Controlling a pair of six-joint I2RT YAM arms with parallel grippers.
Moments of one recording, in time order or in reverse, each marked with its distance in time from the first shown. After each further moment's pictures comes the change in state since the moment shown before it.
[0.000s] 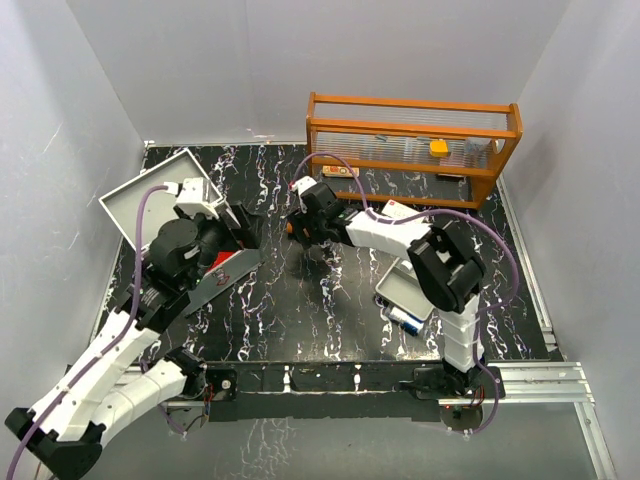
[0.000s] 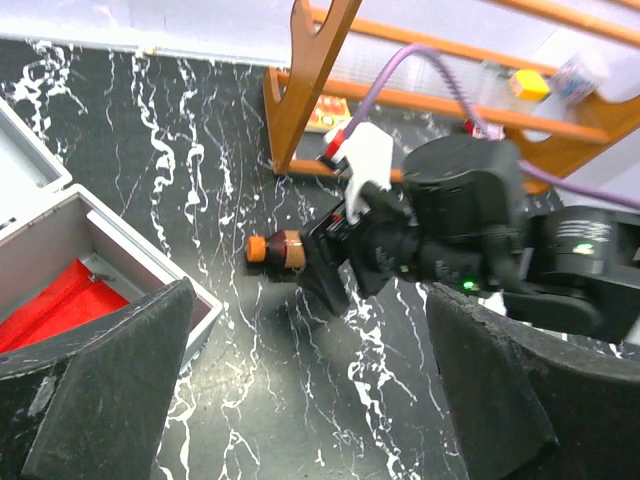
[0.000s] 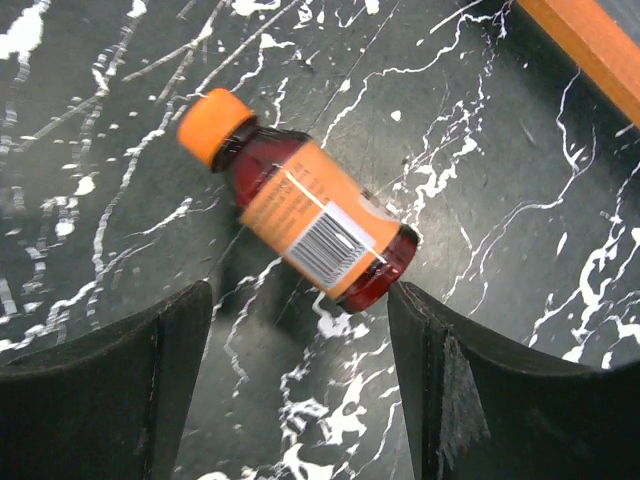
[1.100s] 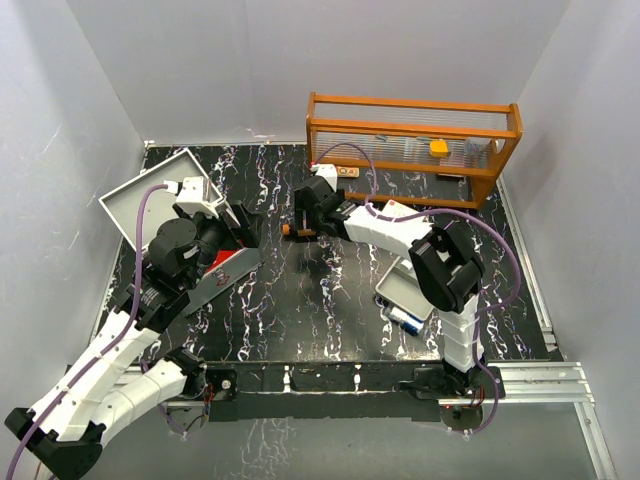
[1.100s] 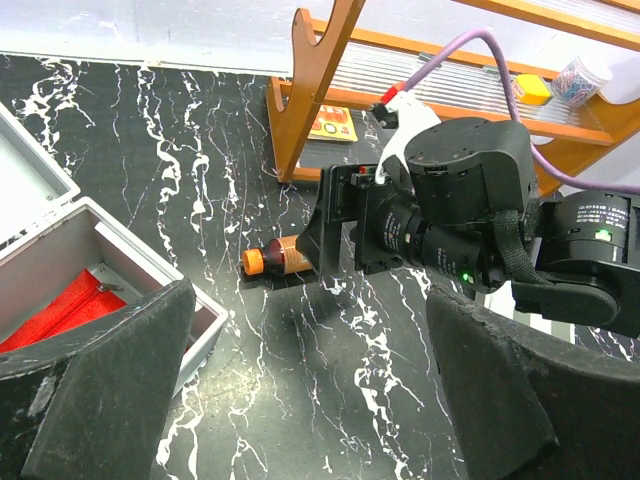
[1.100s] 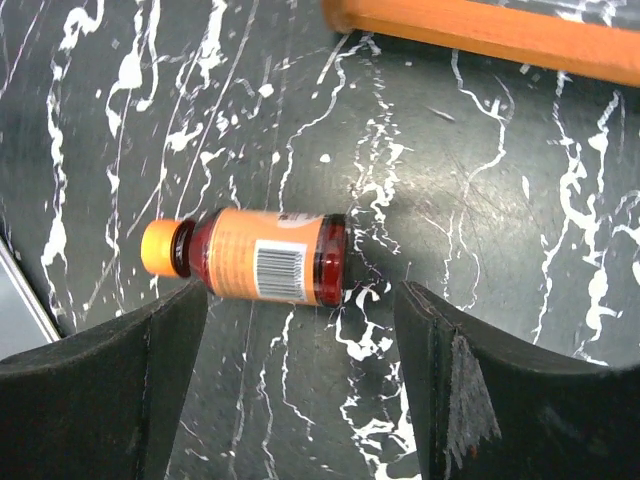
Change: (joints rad) left arm 0.000 -0.027 0.005 0.020 -0.007 0.035; right arm 0.008 0.038 0.101 -0.057 0.200 0.352
